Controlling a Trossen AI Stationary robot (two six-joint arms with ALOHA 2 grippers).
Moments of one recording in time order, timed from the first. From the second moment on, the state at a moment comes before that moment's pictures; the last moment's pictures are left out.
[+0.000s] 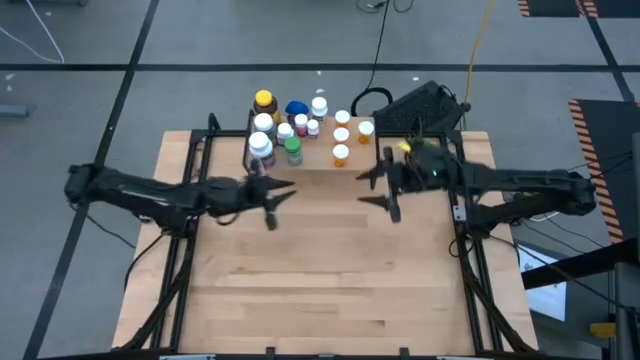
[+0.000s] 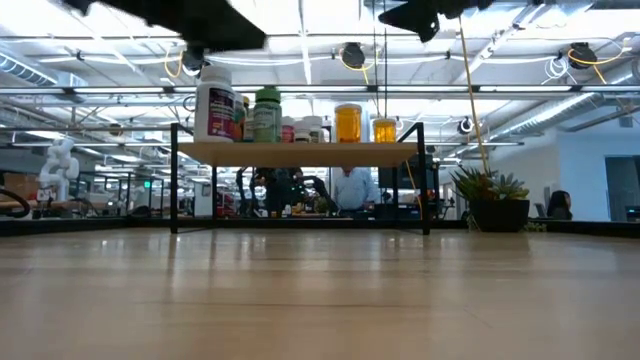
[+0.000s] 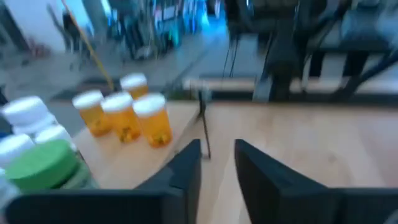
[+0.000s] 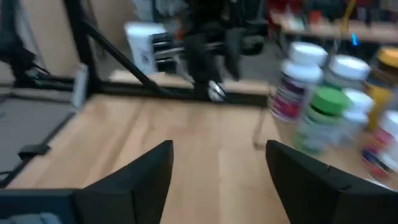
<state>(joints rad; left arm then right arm) -0.07 1.09 0.68 0.22 -0.40 0.07 -0.15 1.06 0.87 -0.07 -0.18 -0.10</state>
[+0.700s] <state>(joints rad) -0.07 0.24 0.26 0.05 -0.42 0.10 -0.07 0.63 0.32 0.33 -0.12 -0.09</state>
